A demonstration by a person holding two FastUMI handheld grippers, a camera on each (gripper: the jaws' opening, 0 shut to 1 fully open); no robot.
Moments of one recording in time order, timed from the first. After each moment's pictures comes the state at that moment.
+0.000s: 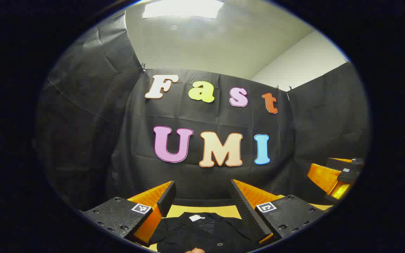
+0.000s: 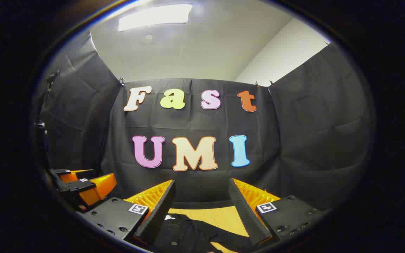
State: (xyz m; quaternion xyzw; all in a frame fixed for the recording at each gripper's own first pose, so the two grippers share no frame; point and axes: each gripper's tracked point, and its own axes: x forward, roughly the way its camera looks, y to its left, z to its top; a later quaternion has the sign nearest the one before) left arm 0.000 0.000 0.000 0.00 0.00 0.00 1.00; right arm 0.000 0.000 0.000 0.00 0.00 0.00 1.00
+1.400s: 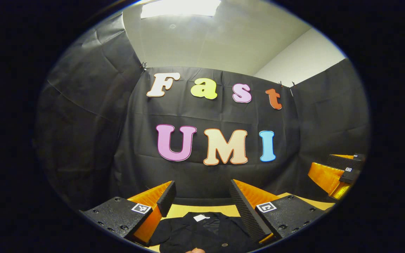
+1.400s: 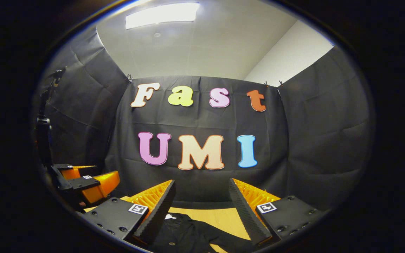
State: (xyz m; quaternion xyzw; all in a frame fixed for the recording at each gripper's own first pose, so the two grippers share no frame) left arm 0.012 0.010 -0.010 0.01 0.01 0.01 1.00; right arm 0.020 0.002 -0.012 -0.02 0.01 0.02 1.00
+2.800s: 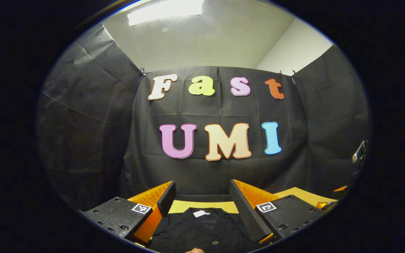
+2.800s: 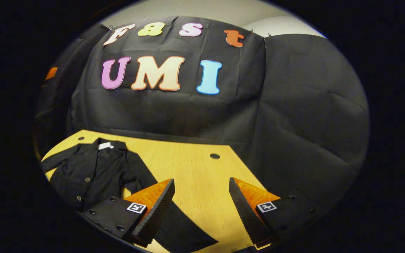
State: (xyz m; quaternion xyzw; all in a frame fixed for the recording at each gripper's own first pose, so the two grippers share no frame) left arm 0.003 -0.063 -0.030 0.06 0.03 0.07 1.00; right arm 0.028 -0.264 -0.263 -0.09 0.29 -0.06 0.95
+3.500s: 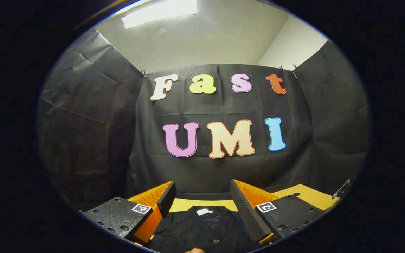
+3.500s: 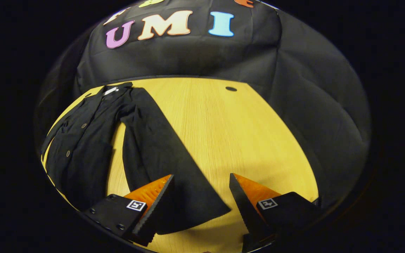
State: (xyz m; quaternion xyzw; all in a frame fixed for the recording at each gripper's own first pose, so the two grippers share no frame) left arm 0.000 -0.072 -0.034 0.08 0.03 0.09 0.99; right arm -0.051 -0.281 -0.404 -0.06 0.49 -0.01 0.87
